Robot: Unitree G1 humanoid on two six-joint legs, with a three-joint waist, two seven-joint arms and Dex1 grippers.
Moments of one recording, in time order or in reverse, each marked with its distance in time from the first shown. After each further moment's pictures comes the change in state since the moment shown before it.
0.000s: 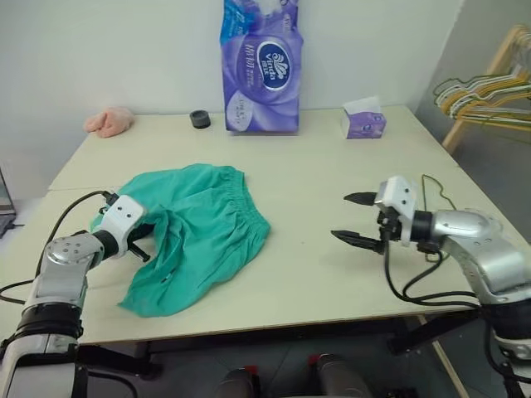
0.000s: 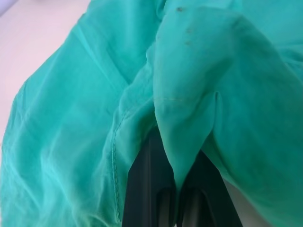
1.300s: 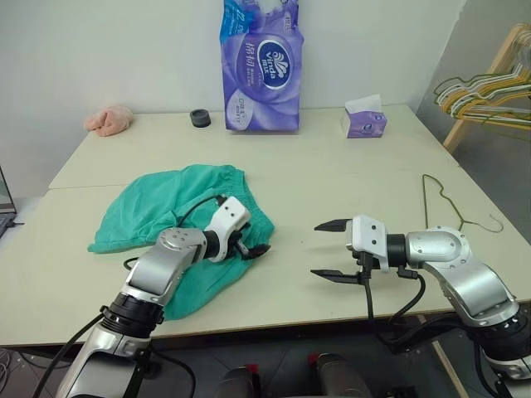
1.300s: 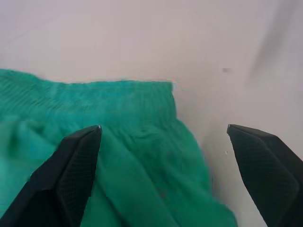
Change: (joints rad) left arm -0.078 -0.231 -0.340 -0.553 -0.149 0.694 0.058; right arm 0.142 -0.013 0.015 -0.281 0.014 0.056 0.104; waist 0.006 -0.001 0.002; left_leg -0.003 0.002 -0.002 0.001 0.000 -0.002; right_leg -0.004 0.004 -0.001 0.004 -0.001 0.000
